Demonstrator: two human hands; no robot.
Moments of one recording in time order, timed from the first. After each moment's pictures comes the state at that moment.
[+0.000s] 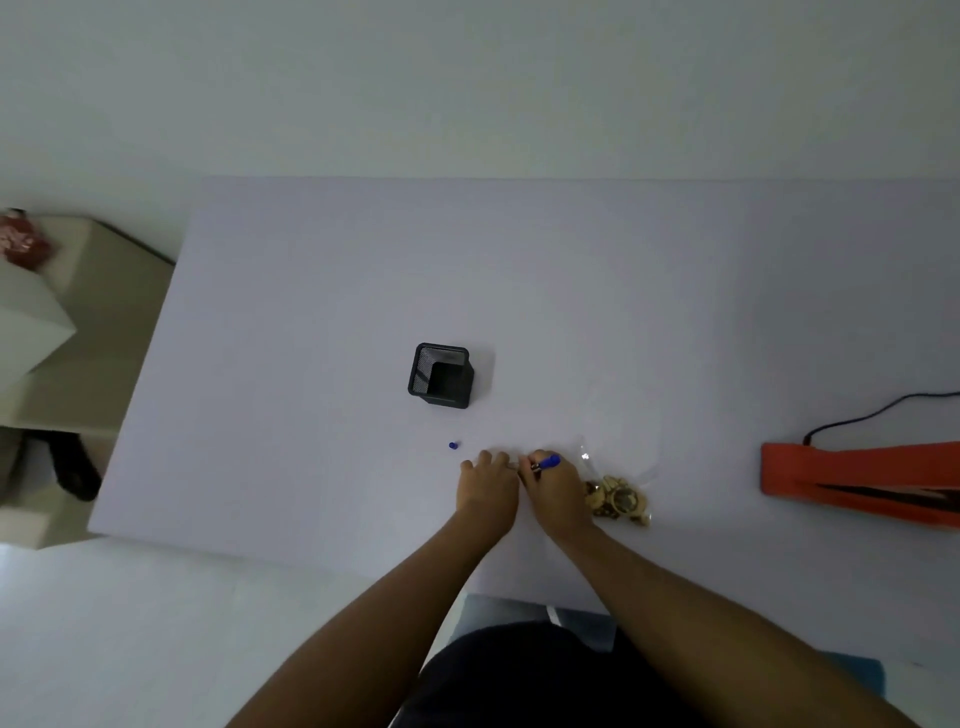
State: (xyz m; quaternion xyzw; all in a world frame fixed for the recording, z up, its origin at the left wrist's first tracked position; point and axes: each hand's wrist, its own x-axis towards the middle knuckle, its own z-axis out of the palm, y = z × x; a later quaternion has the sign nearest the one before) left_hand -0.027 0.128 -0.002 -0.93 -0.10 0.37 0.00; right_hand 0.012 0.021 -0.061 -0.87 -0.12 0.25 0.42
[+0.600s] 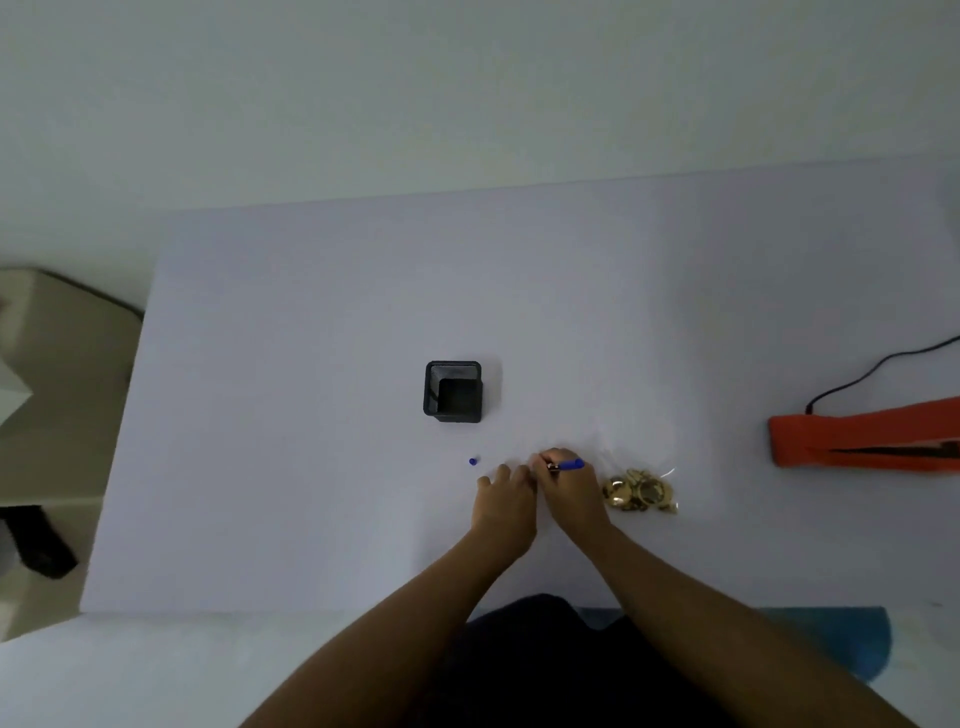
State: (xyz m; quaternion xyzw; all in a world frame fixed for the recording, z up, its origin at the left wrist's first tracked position) left_hand -0.046 0.154 -0.011 -0.94 -0.01 0.33 -0.05; right_hand 0.004 0.044 -0.053 -0.86 -0.05 0.23 0.45
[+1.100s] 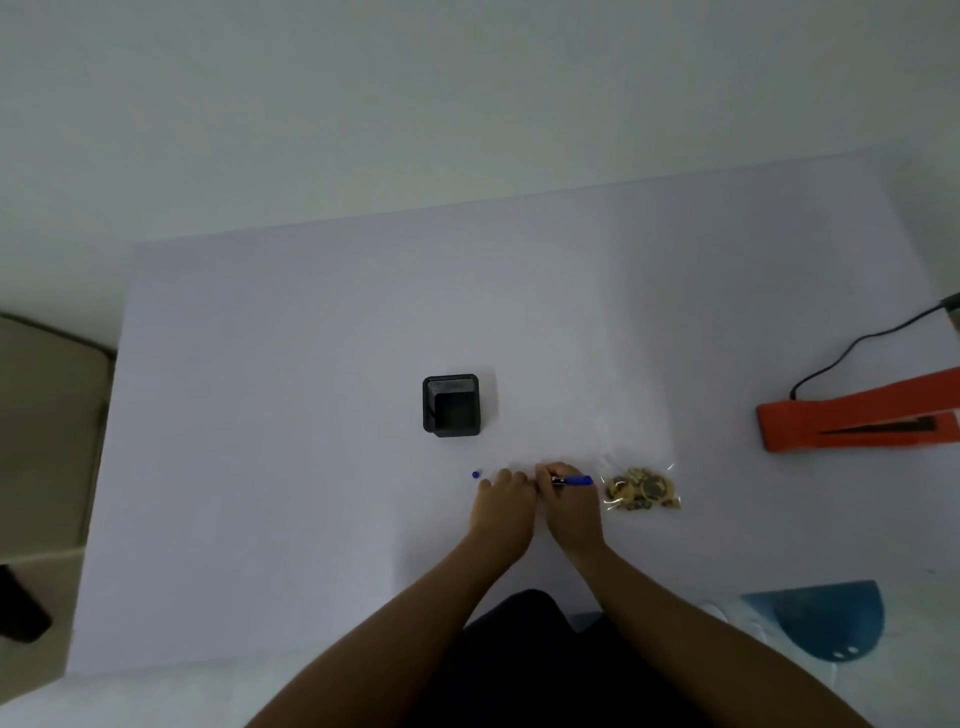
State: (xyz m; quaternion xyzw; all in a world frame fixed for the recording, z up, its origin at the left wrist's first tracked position) left_hand -0.041 0.176 -0.006 -0.95 0.05 0.29 -0.06; right_hand -0.021 0.059 -0.051 -0.84 0.05 0.18 0.51
